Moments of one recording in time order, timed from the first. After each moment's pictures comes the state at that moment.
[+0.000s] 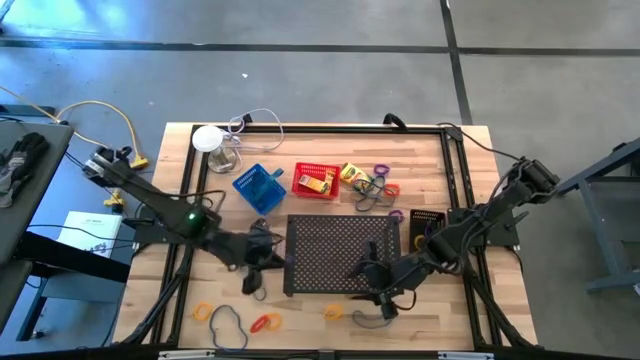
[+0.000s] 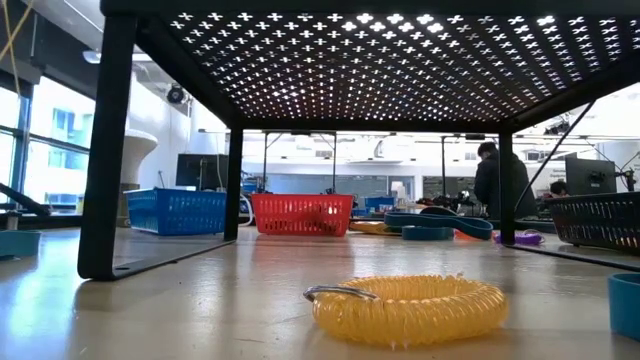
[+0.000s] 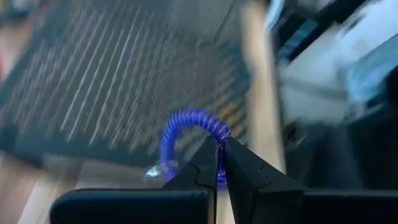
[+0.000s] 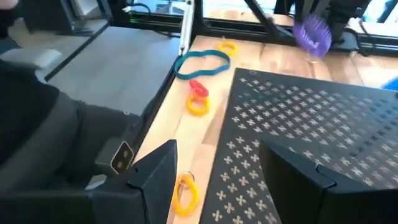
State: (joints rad) left arm -0.54 1.21 1.02 -0.36 -0.28 -0.60; right arm 0.60 1.48 1.04 -0.04 0.26 0.21
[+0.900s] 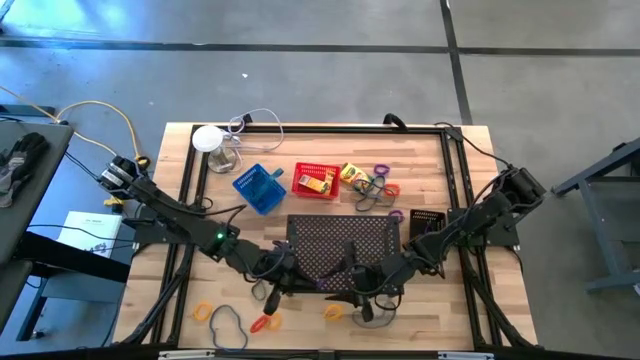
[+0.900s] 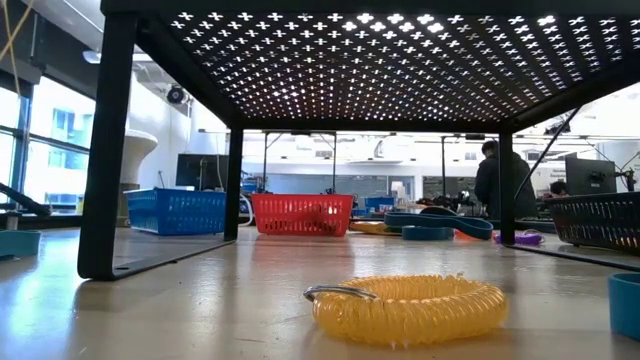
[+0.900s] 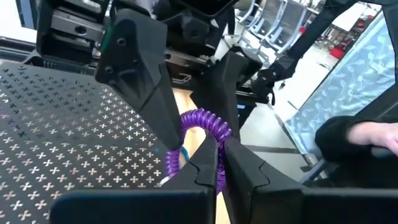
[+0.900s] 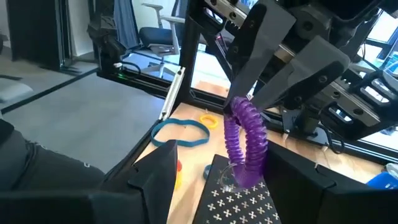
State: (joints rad) left arm -0.53 1.43 1.02 0.24 -0.22 -0.40; right arm 0.54 1.63 1.04 0.41 0.29 -0.11
